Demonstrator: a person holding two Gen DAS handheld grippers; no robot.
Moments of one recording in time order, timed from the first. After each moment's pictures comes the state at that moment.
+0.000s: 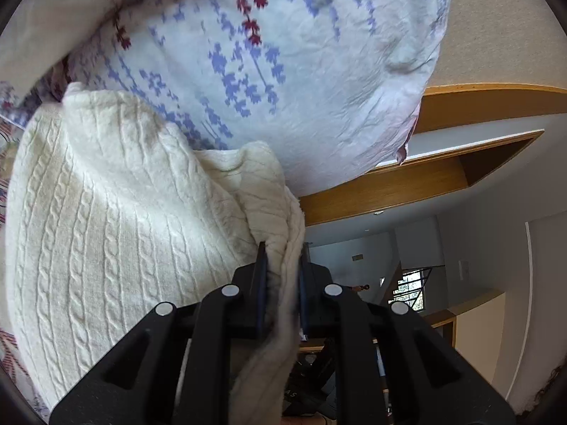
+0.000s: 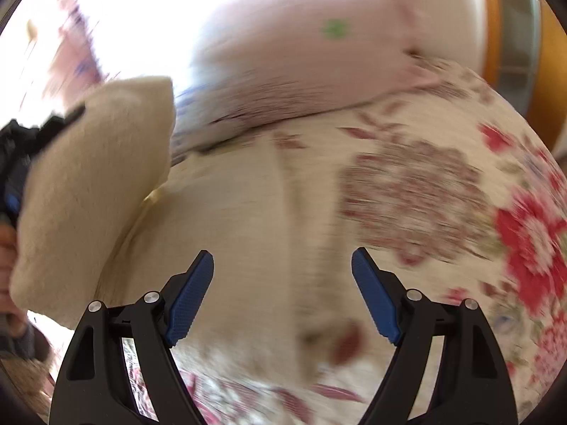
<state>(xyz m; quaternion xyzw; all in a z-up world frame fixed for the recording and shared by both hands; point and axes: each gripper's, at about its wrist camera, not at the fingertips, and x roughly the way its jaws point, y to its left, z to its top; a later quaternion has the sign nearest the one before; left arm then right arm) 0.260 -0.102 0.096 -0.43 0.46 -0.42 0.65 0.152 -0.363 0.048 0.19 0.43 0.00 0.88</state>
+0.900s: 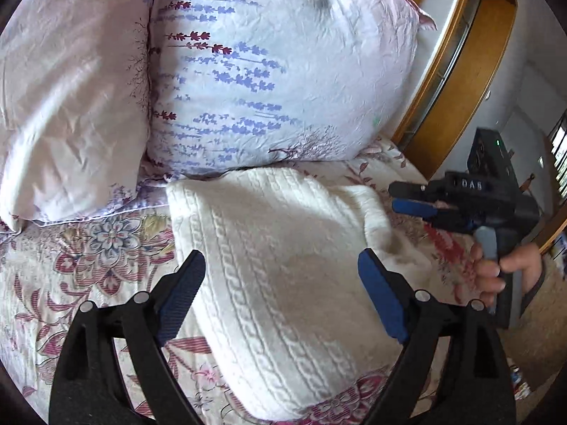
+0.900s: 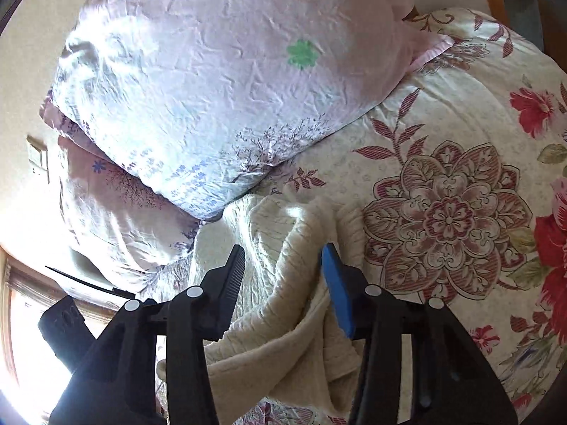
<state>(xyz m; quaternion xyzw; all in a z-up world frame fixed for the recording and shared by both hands) 0.170 -0.079 0.118 -0.02 0.40 -0.29 0.87 0.186 -0.417 0.059 0.36 0.44 0.09 0.82</state>
